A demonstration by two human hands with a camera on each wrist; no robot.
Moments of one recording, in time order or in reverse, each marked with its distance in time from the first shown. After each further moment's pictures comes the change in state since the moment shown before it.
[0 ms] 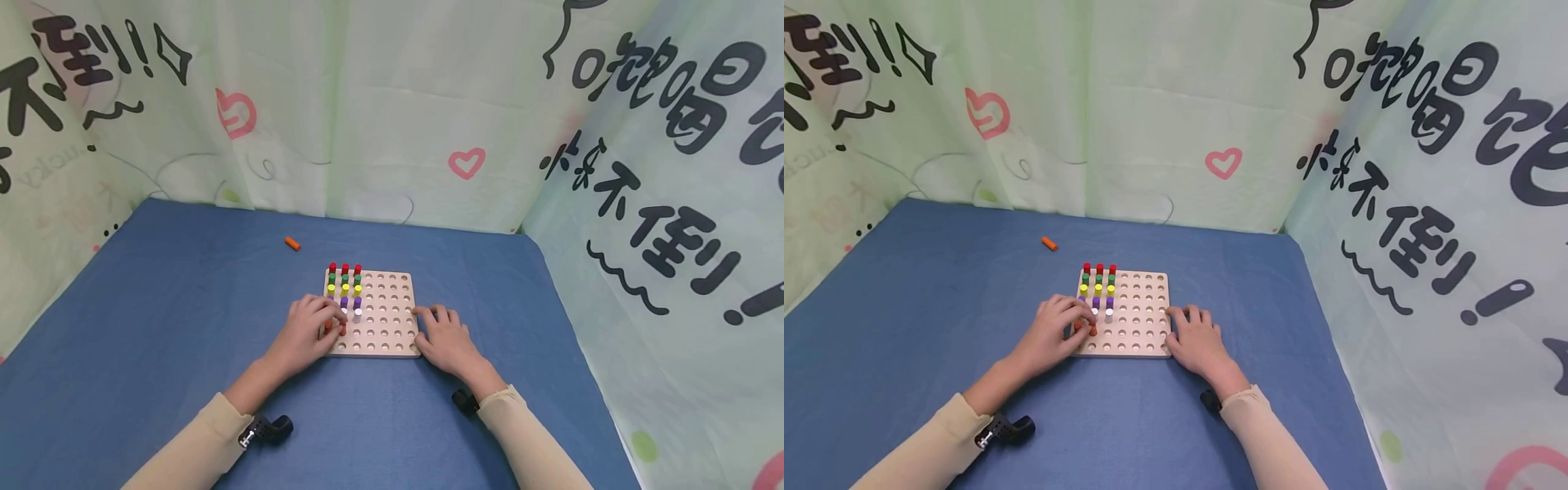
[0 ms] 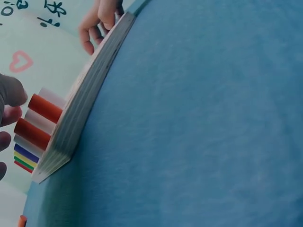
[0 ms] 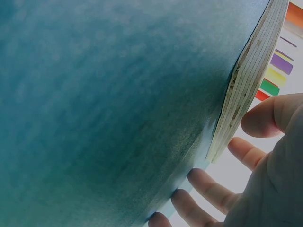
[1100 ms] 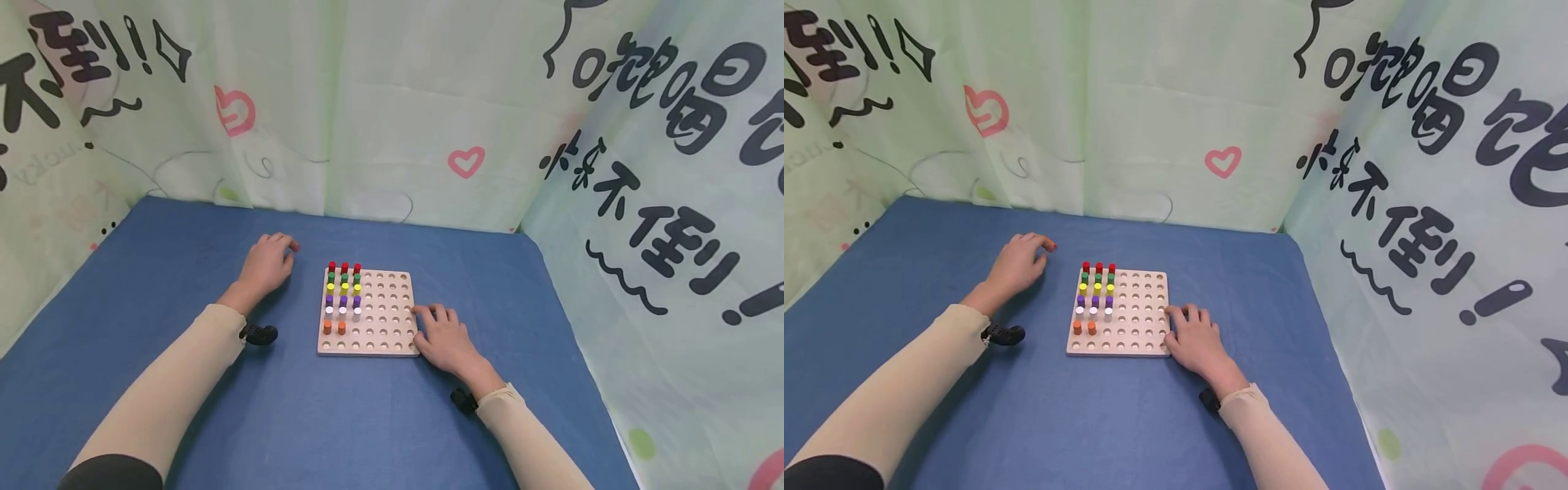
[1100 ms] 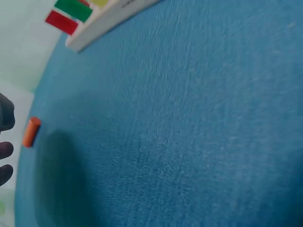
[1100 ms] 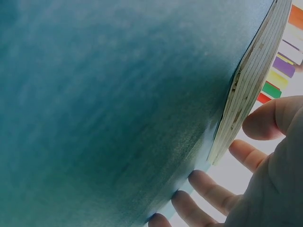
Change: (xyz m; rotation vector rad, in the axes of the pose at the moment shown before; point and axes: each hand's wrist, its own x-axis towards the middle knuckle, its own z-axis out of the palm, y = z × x) left_hand 0.080 -0.100 -0.048 0.297 -0.110 -0.375; right_hand 0.000 -0.003 -0.002 0.003 -0.010 0.003
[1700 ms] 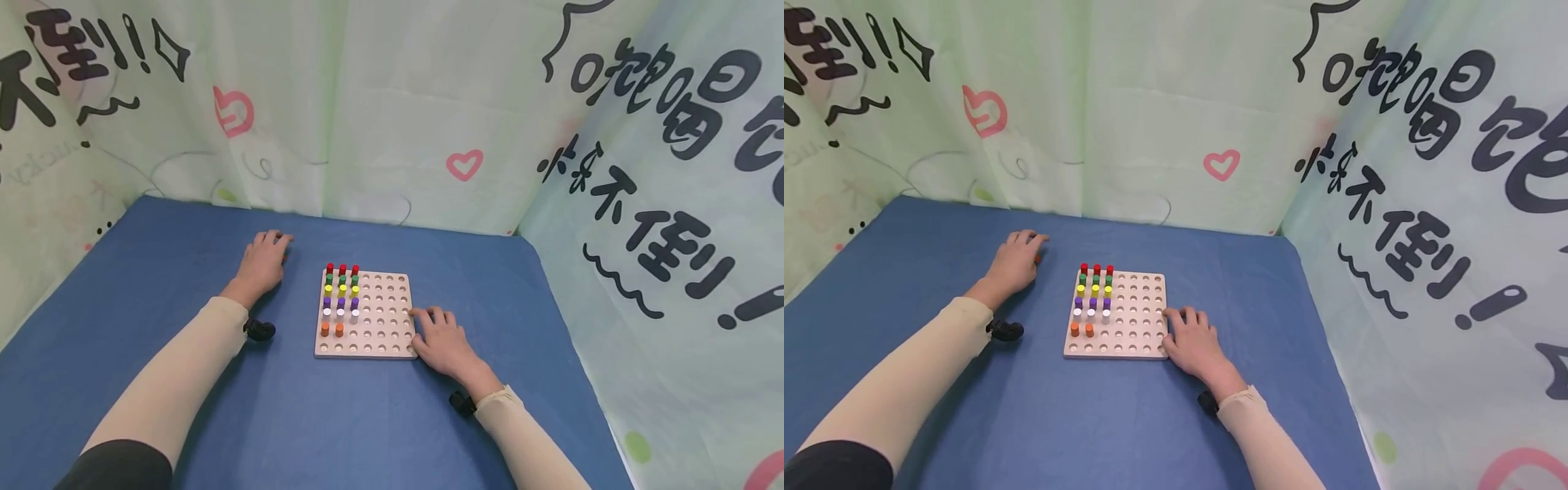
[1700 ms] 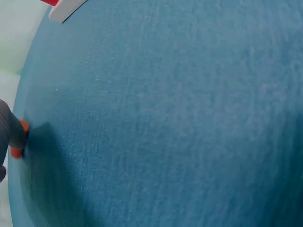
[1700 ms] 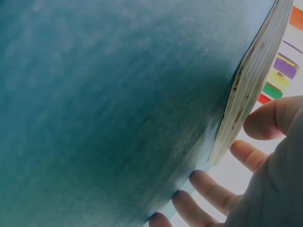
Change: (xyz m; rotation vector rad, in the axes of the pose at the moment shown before) left_hand 0.007 -0.012 0.008 0.128 -0.082 -0.026; right_hand 0.000 0.003 0.002 0.006 0.012 -0.016
